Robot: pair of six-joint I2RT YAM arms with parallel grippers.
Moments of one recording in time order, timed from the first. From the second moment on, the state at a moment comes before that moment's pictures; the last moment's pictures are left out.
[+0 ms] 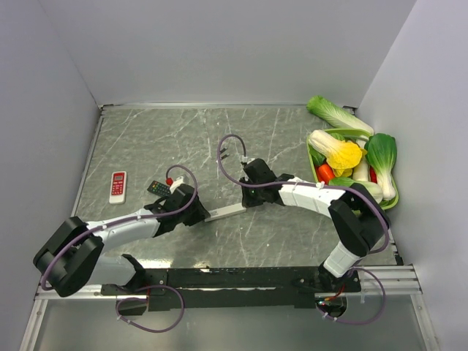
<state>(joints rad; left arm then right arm) -0.72 1.28 0.50 -0.06 -0.11 -1.06 0.71 1.63 0.92 -0.25 -0.04 0.46</state>
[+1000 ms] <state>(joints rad) -0.71 1.26 0.47 -0.02 -0.07 -1.06 0.75 1.66 0.99 -0.30 0.06 0.45</state>
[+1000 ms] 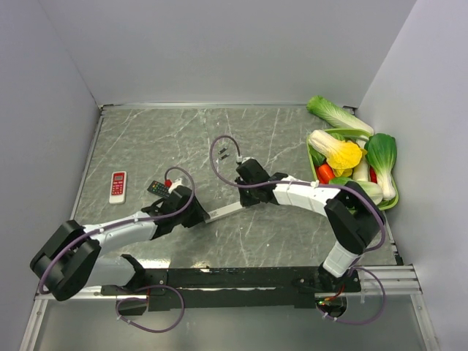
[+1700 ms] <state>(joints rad) -0.72 0.60 0.46 -0.45 -0.40 -1.08 0.85 1.51 1.03 -0.43 -0.25 -0.22</state>
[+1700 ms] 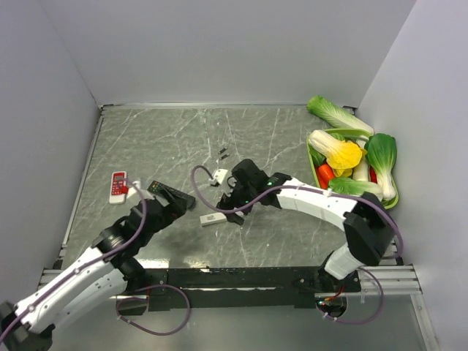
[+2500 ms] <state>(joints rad) -0.72 0.13 0.42 -0.47 -0.47 -0.88 0.94 1.83 1.15 -0.46 -0.17 -0.42</state>
